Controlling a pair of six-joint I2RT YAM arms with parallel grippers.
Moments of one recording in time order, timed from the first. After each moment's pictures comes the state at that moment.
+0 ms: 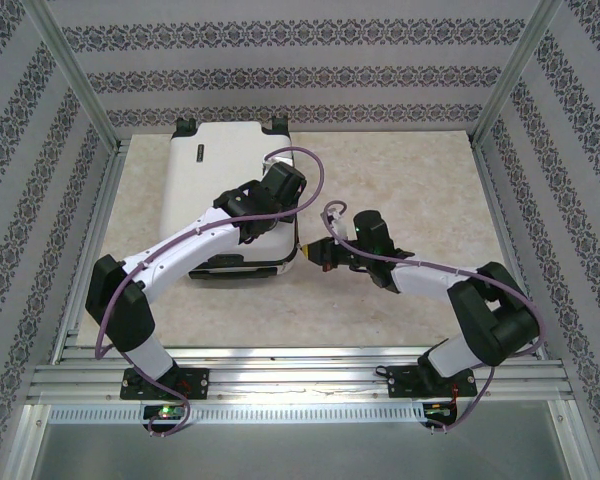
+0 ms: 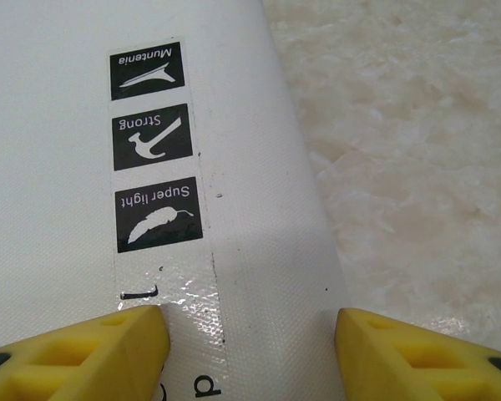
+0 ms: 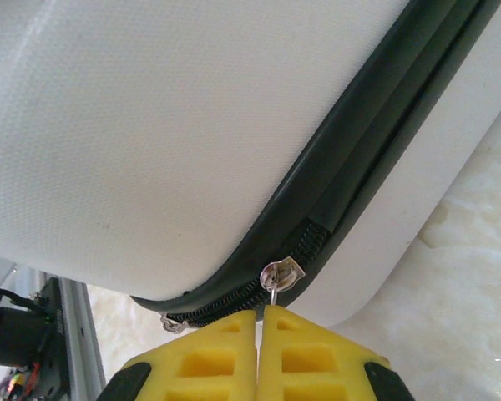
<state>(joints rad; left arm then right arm) -0.71 1.68 1.49 -0.66 -0.46 -0.40 0.53 1.49 0.62 0.37 -0.65 0.41</state>
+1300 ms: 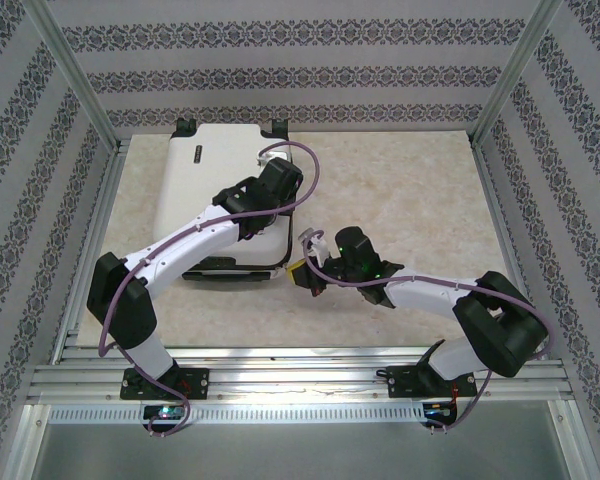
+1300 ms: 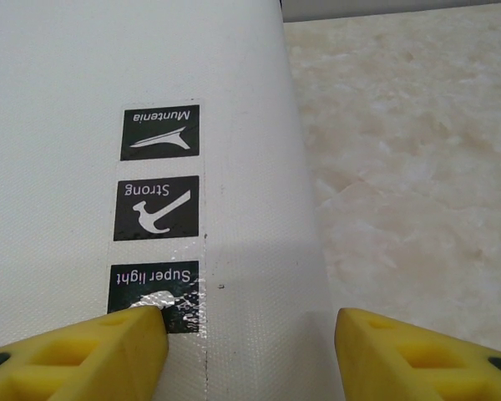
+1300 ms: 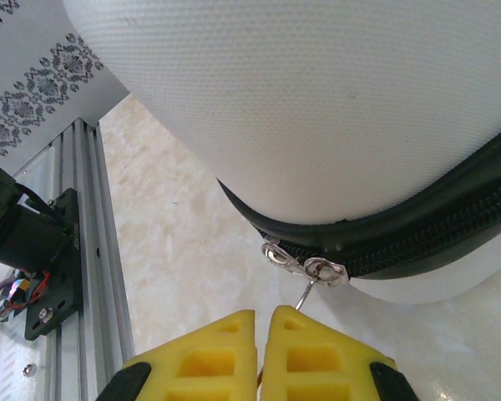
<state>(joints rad) -0.68 1.70 1.47 -0.59 -0.47 -0.44 0.72 1.44 0.59 0.34 -0.61 0.28</state>
